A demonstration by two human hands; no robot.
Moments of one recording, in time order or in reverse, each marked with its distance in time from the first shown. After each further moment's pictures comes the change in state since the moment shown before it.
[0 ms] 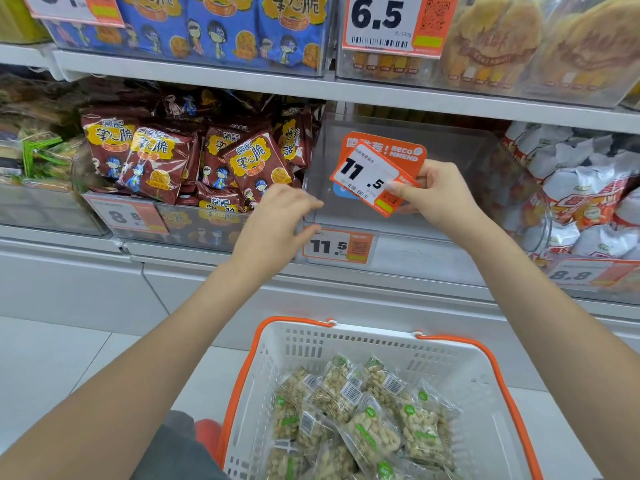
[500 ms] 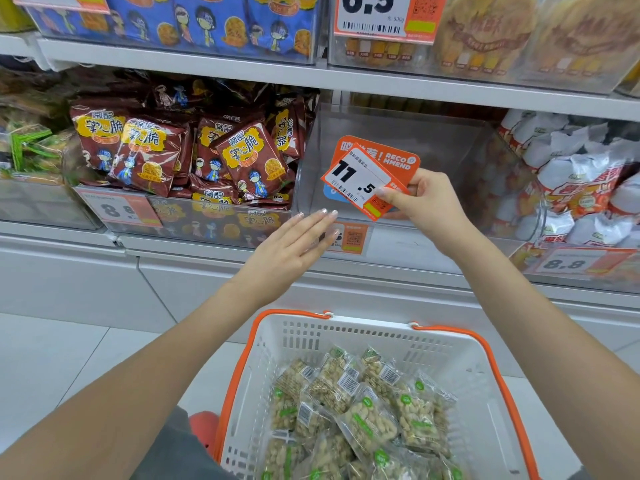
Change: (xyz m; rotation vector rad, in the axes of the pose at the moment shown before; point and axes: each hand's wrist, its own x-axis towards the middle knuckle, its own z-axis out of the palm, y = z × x) left_hand -0.045 -0.002 0.034 0.372 -0.167 0.440; right_hand -0.022 0.007 0.009 0.104 0.011 0.001
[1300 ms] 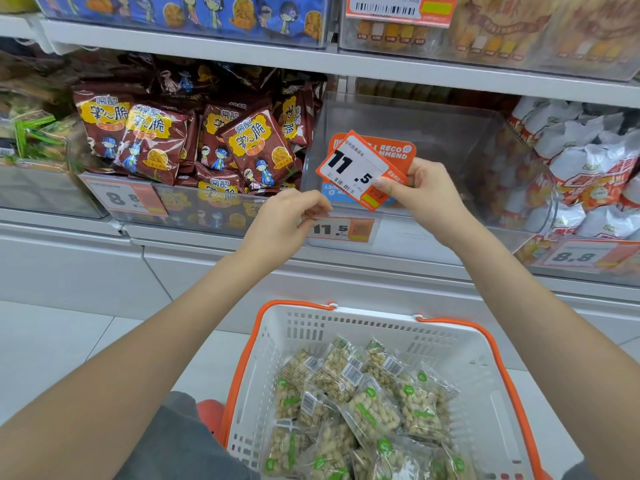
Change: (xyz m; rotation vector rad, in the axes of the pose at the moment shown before) left_hand 0.025 -0.011 -0.031 -0.675 0.078 -0.536; right_hand 0.001 -0.001 0.012 -0.095 -0.037 -0.068
